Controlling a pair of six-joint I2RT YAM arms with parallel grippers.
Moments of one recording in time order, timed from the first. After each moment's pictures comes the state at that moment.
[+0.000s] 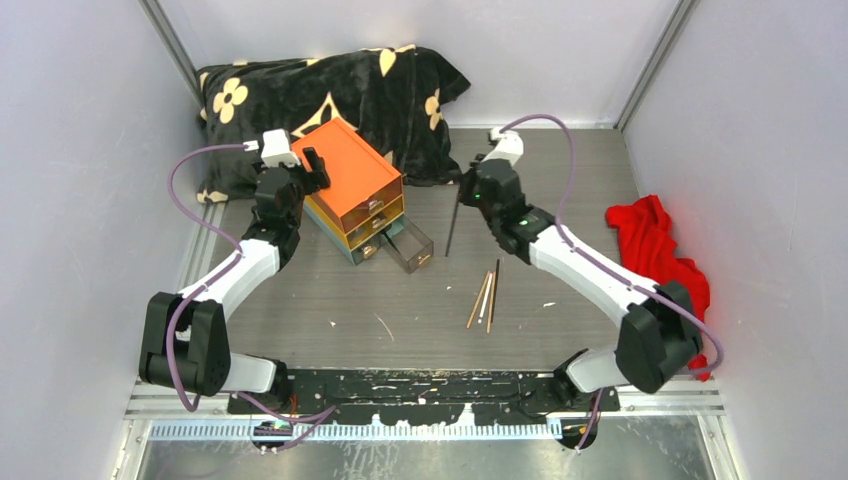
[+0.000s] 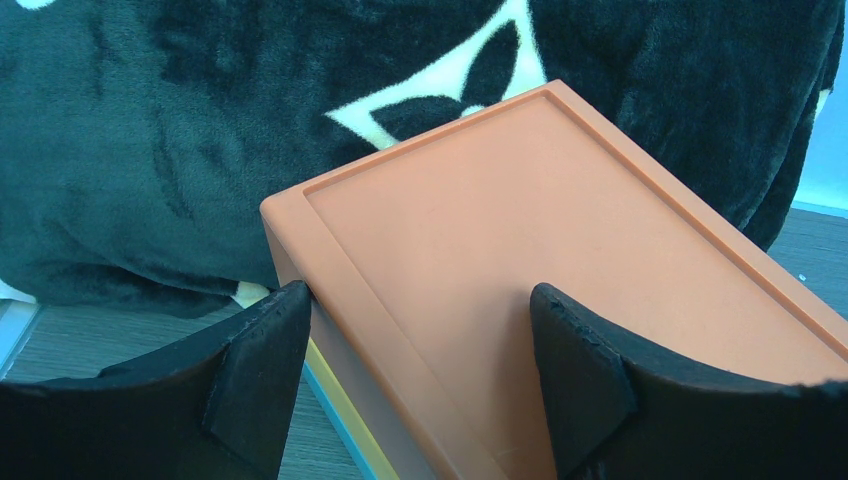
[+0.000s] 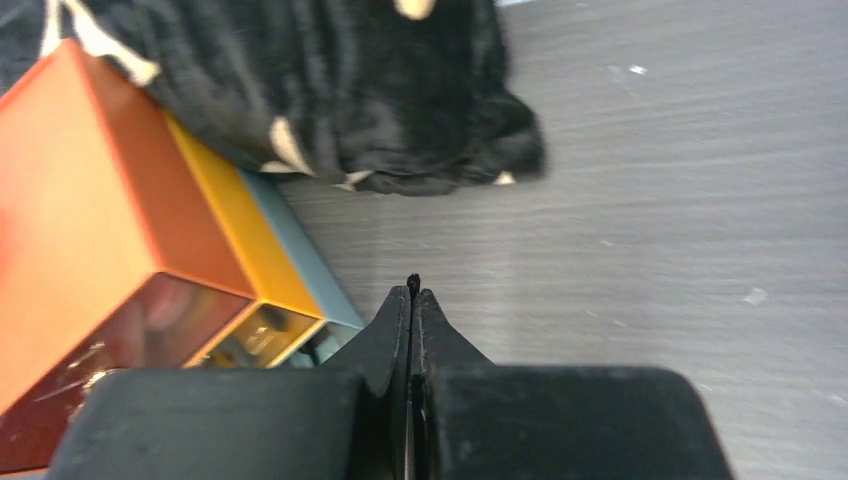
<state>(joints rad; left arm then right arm) -0.21 1.38 0.81 0.47 -0.25 -0.18 0.56 1.38 1.07 -0.04 0.36 0.51</state>
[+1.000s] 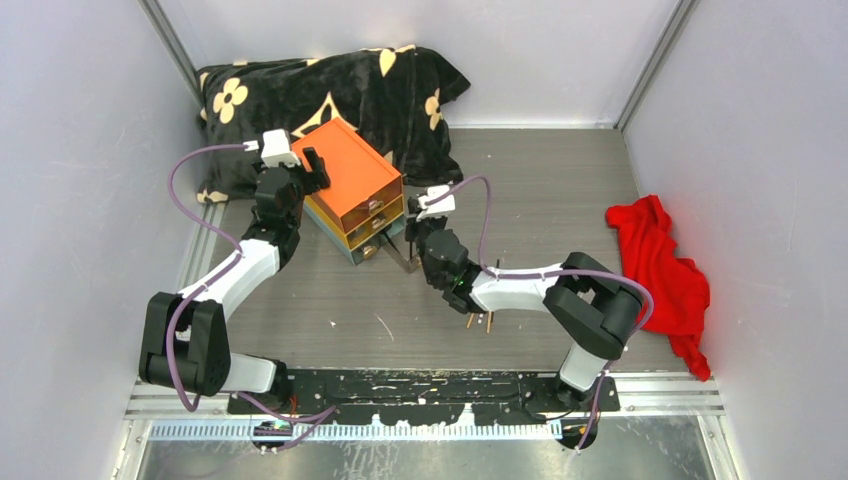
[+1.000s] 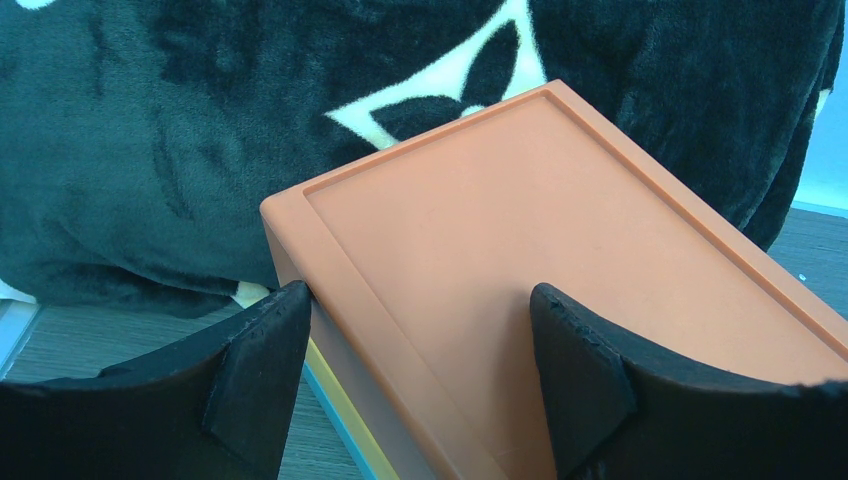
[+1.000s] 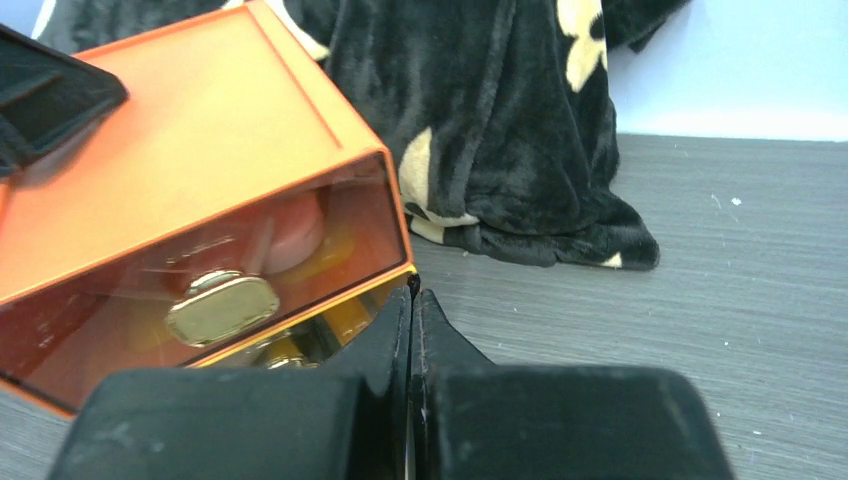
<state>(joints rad) -0.21 1.38 0.81 0.47 -0.25 -0.18 0.94 1.68 0.83 0.95 0.71 0.11</state>
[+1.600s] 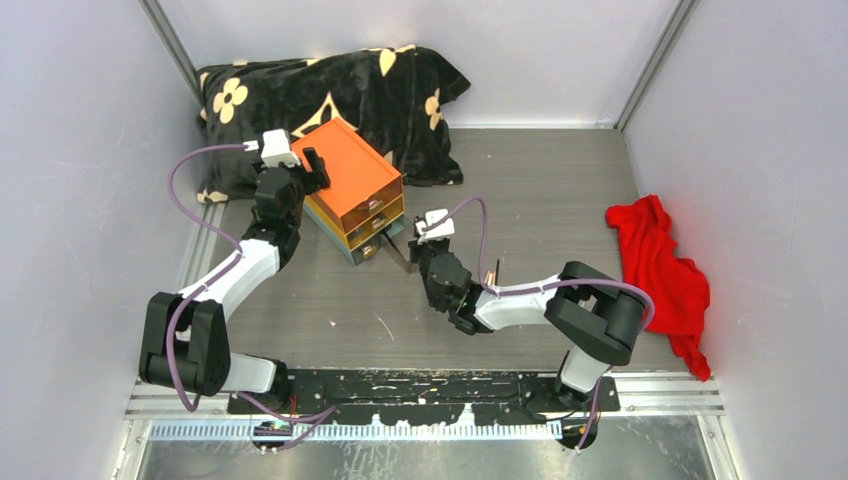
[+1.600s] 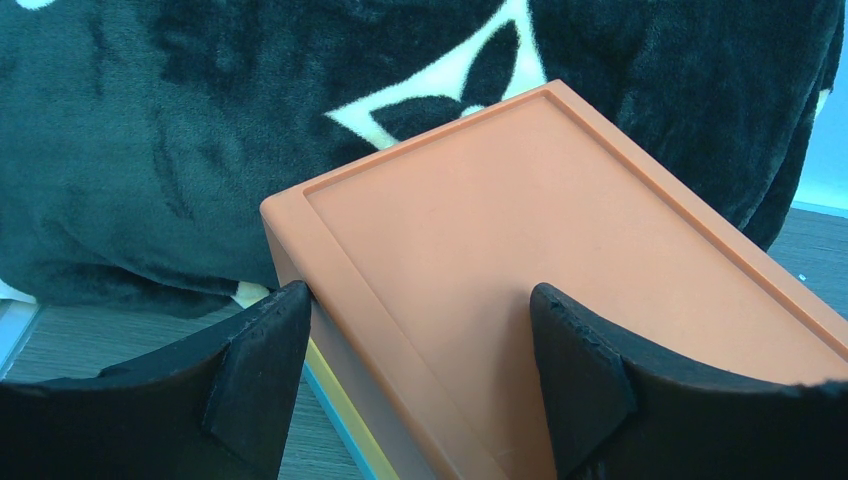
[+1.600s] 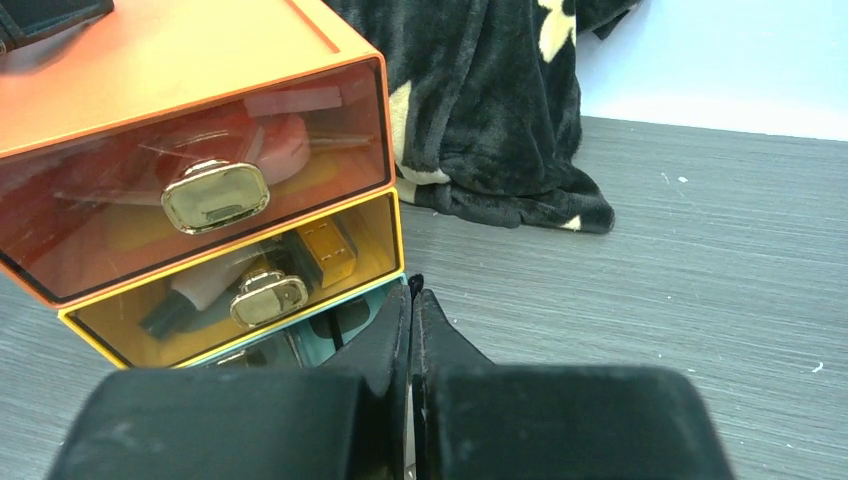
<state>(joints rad) -0.21 1.38 0.81 0.47 -0.25 -0.18 1.06 1.66 0.71 1.07 0.83 -0.02</state>
